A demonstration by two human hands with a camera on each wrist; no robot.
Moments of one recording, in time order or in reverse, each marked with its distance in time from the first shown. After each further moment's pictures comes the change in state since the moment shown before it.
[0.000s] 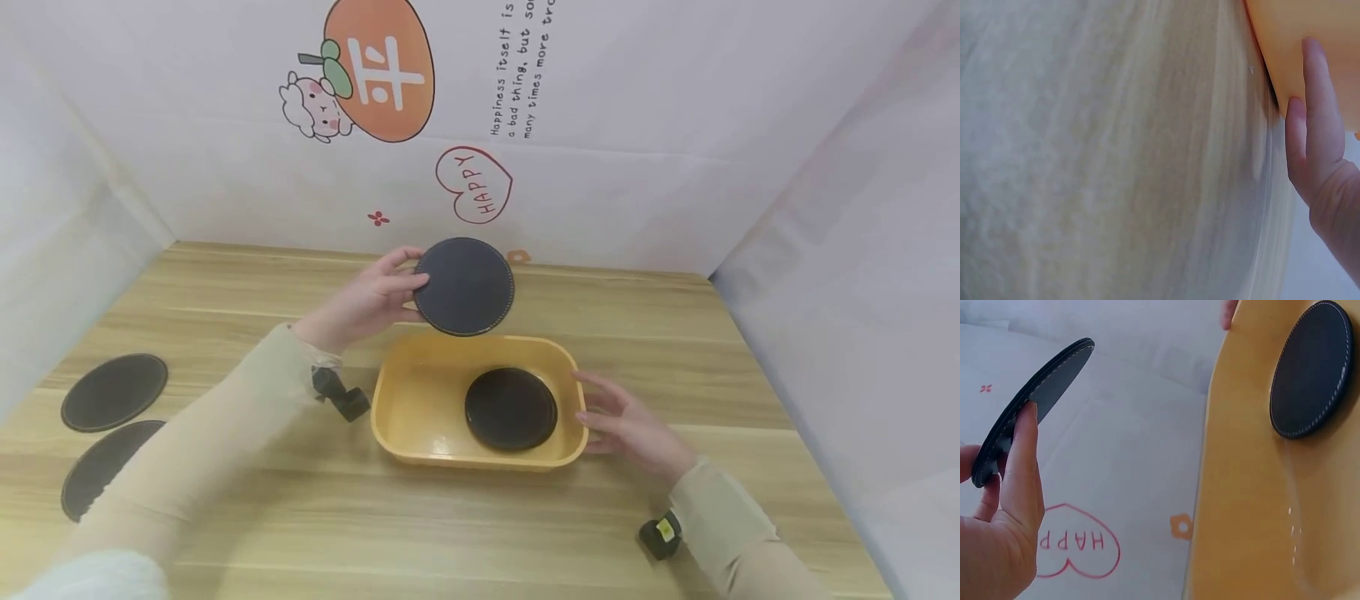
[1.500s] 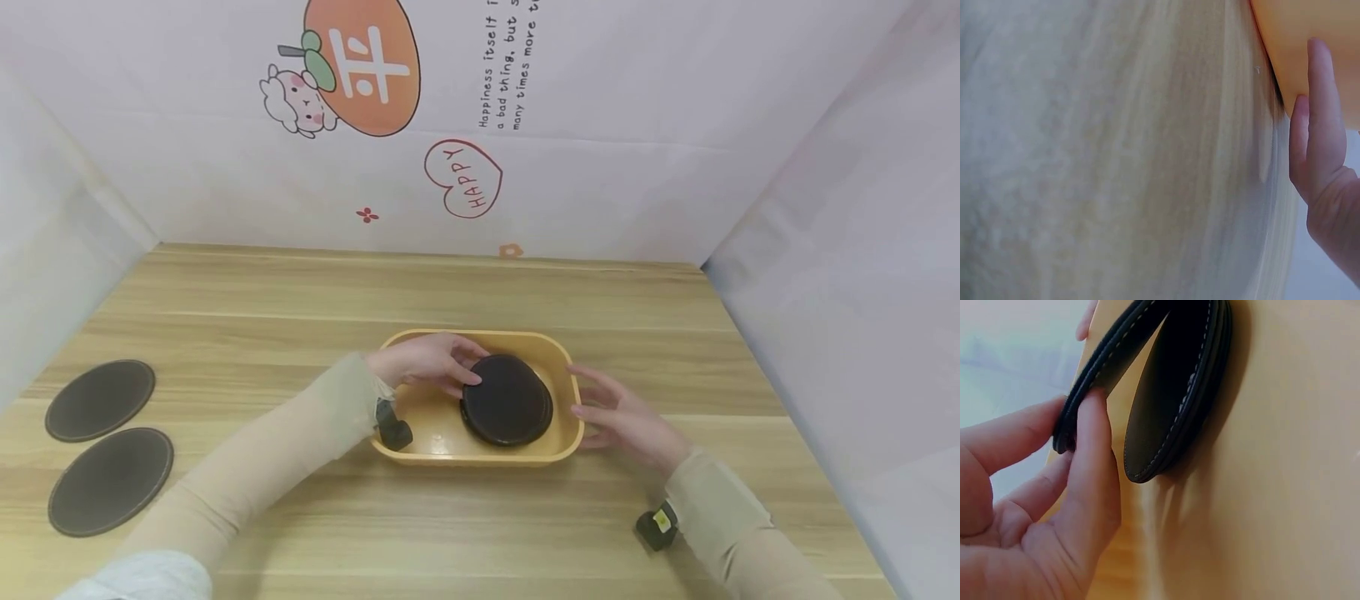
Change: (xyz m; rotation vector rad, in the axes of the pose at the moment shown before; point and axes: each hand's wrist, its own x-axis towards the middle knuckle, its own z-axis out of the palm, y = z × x) left_hand 0.030 -0.087 0.030 0.532 -0.163 -0.454; right_hand 0.002 -0.001 0.001 0.002 0.003 0.024
